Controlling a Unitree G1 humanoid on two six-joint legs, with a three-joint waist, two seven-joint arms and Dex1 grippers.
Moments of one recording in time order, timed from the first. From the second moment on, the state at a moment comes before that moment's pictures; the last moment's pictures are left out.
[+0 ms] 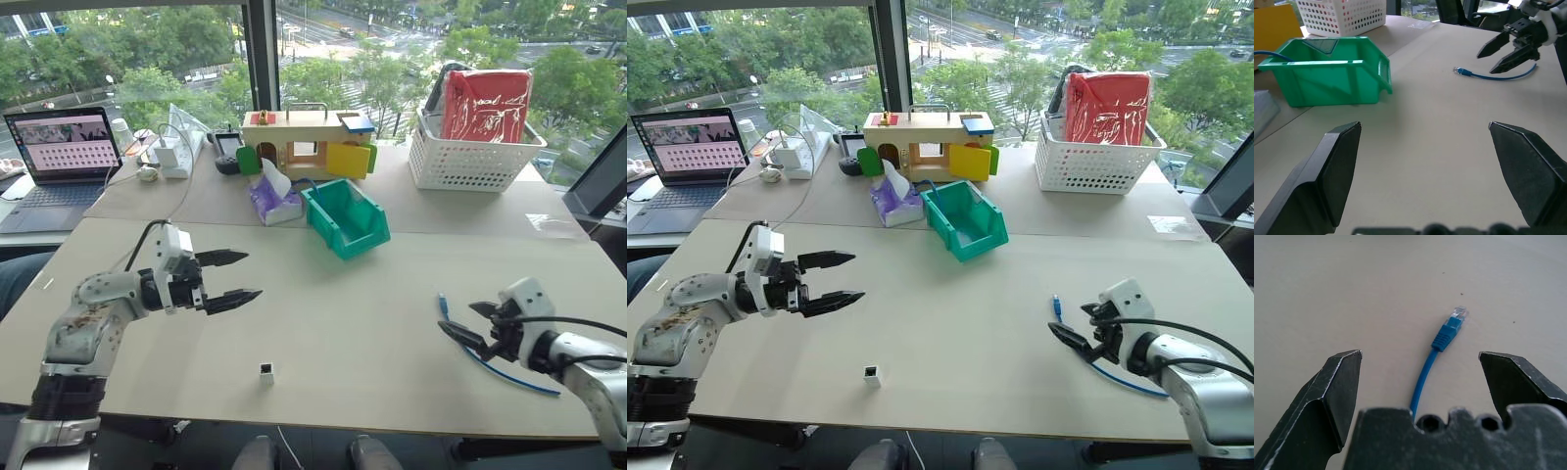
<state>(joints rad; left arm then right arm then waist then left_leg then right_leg) -0.38 0.72 0.11 -0.03 -0.55 0.35 -1.20 -0.05 -0.72 -0.20 -0.21 0.41 0.68 0.59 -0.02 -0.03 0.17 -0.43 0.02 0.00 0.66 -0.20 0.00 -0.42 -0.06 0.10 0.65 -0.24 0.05</state>
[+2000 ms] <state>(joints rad) -0.76 0.34 -0.34 0.66 0.00 -0.18 -1.22 -0.43 -0.76 0.07 -0.24 0.18 0.61 1.00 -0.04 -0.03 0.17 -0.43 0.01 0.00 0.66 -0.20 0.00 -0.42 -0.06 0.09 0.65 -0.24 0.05</state>
